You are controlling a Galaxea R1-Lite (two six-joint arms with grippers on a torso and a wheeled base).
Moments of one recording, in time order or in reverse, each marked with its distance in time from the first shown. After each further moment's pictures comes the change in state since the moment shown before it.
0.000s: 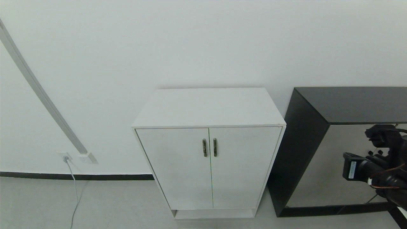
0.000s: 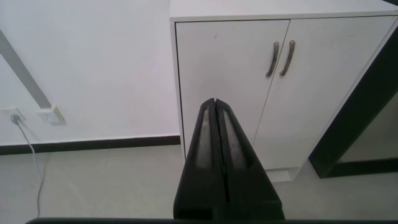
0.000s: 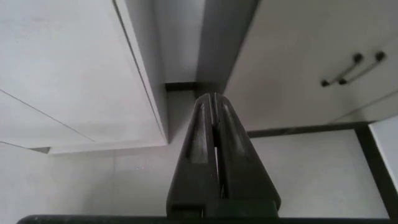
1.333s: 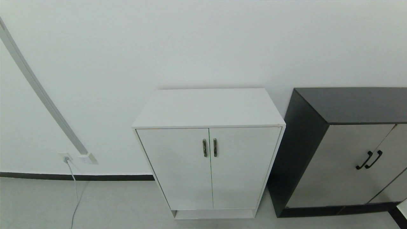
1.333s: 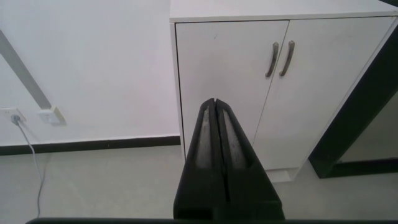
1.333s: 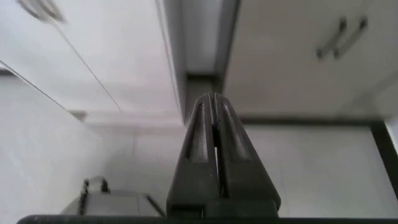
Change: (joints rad) left arm 0.000 0.000 0.000 0.000 0.000 0.000; right arm -0.086 -0.946 0.253 0.694 0.250 -0.070
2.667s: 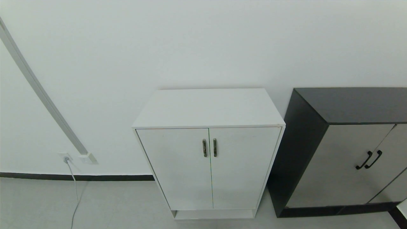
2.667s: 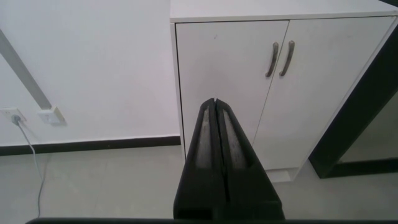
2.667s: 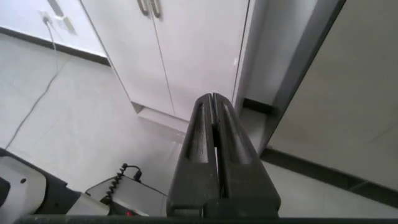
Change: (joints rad) left arm 0.000 0.000 0.000 0.000 -0.001 0.001; right arm 0.223 -0.326 0.080 0.152 0.106 -0.028
